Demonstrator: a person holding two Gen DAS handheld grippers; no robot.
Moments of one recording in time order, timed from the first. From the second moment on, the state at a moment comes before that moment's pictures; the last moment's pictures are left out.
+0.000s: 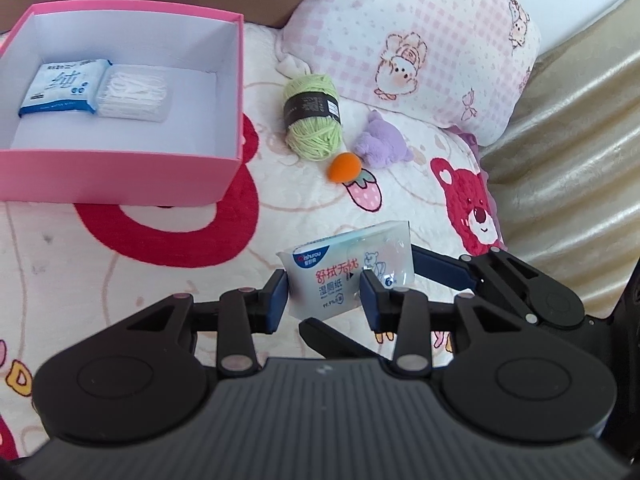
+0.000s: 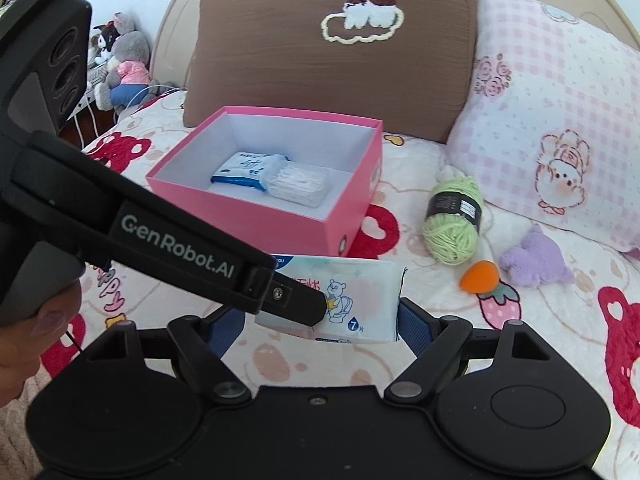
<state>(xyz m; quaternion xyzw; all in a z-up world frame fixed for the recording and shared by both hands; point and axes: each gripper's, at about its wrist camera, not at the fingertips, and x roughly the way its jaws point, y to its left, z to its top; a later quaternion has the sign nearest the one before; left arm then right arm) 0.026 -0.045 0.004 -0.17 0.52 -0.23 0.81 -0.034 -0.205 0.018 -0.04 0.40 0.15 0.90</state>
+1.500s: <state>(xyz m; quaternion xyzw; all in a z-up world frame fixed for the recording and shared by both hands) 0.045 0.083 0.027 -0.19 0.45 -0.15 0.86 0.039 -0.098 0.045 -0.09 0.39 0.23 0.89</state>
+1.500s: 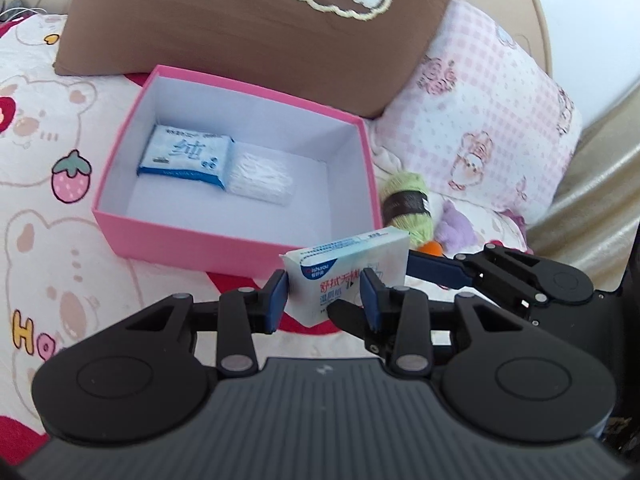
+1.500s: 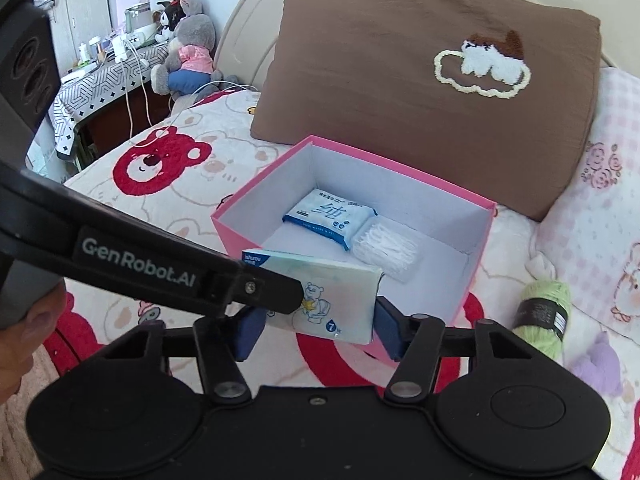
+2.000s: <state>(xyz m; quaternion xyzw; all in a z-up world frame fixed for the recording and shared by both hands) 0.112 0.114 0.010 -0.18 0.47 -0.10 0.86 0.112 -0.070 0.024 -0.07 0.41 0.25 0.87</state>
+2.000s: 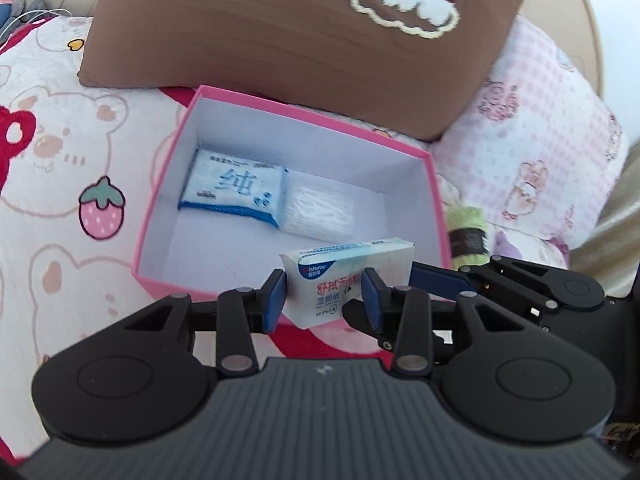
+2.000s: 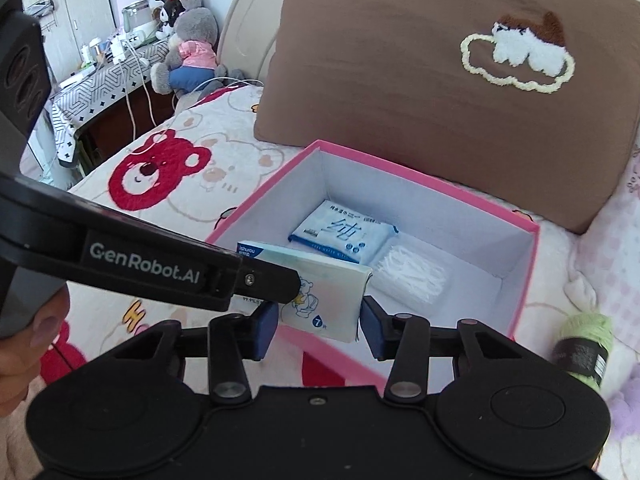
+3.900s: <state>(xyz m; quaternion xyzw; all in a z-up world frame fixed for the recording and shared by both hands) 0.219 0.126 -0.068 -0.15 0.53 -0.02 0.83 0.245 -0.052 -0.108 0.12 0.59 0.16 0.79</state>
